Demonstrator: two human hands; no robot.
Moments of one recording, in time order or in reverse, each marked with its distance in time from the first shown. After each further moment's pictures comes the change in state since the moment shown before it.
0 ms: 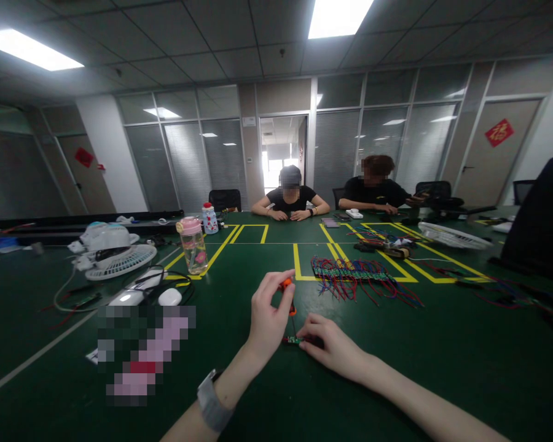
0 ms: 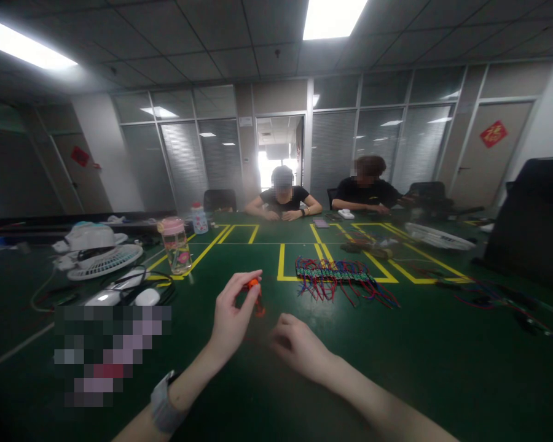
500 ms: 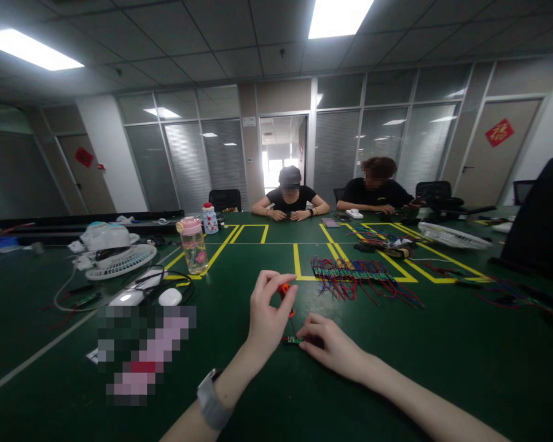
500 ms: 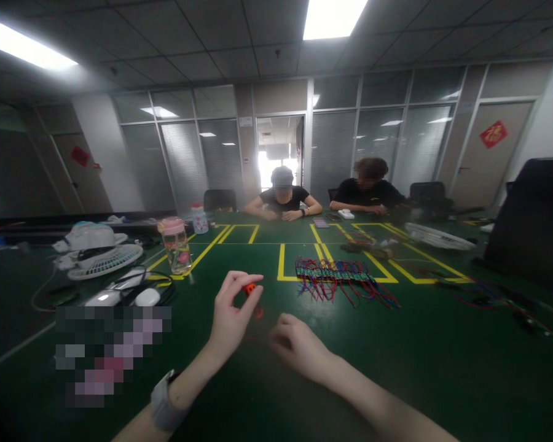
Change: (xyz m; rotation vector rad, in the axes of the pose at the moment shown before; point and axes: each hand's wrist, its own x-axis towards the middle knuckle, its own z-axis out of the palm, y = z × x) left_hand 0.000 0.001 0.000 0.059 0.048 0.009; right_hand -0.002 0.003 0.001 -0.011 0.006 -0.009
